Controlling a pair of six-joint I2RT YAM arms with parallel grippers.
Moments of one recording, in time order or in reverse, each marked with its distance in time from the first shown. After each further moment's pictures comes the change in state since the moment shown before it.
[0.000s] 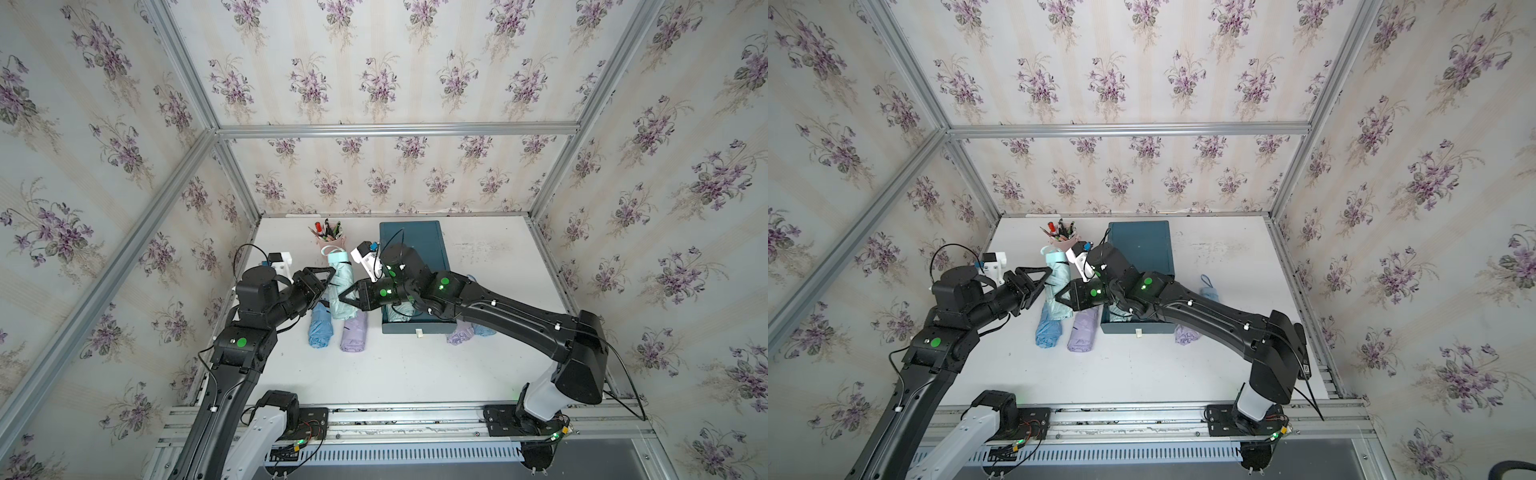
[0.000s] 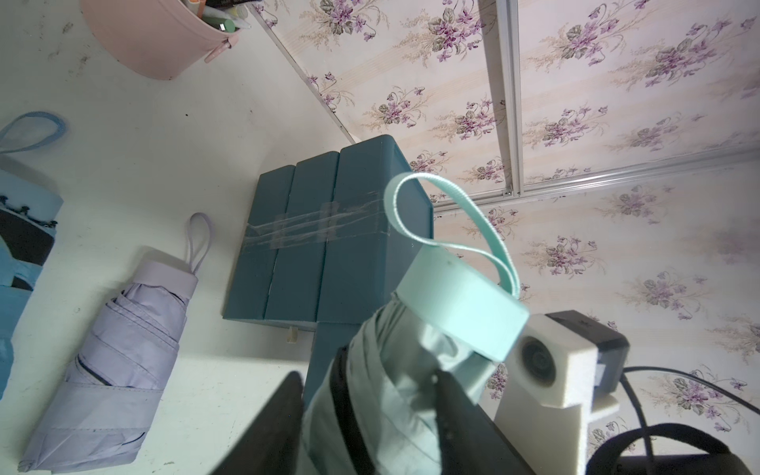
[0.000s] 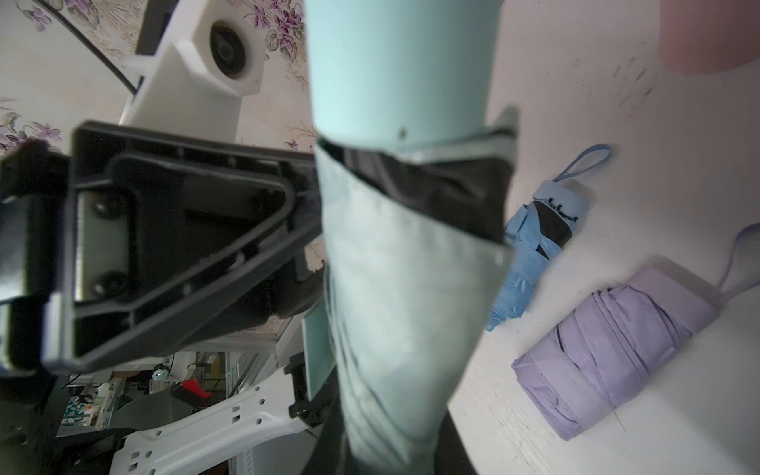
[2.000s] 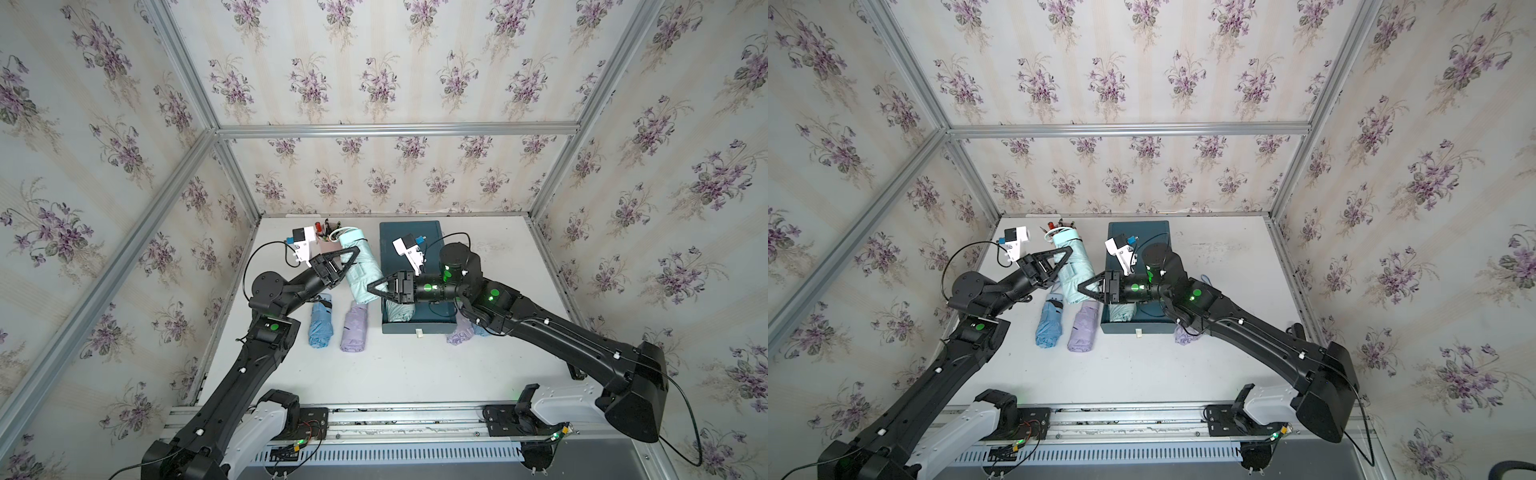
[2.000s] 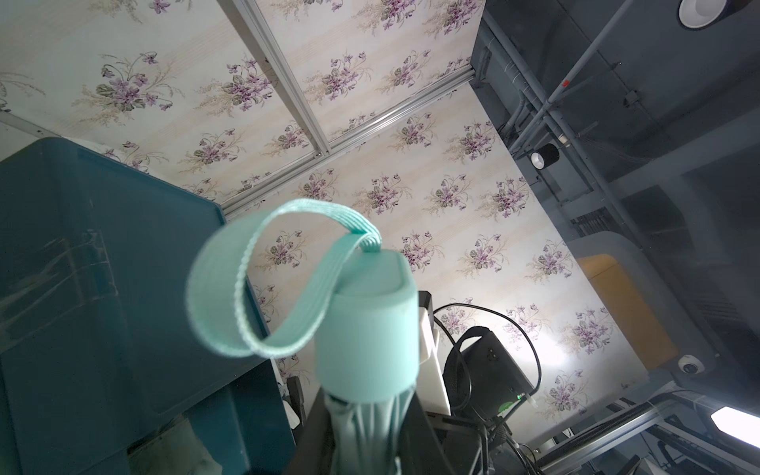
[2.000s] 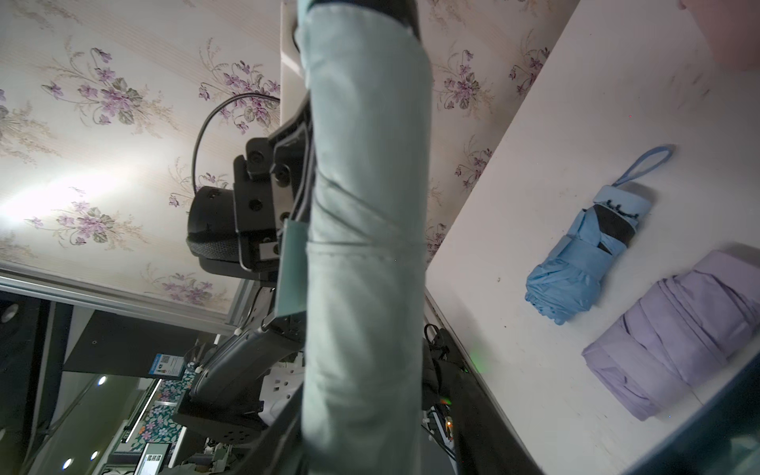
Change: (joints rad) left arm -0.117 0.172 -0.226 1.084 0.229 -0.266; right arm -0.130 -0.308 -0.318 0.280 -0.192 0.239
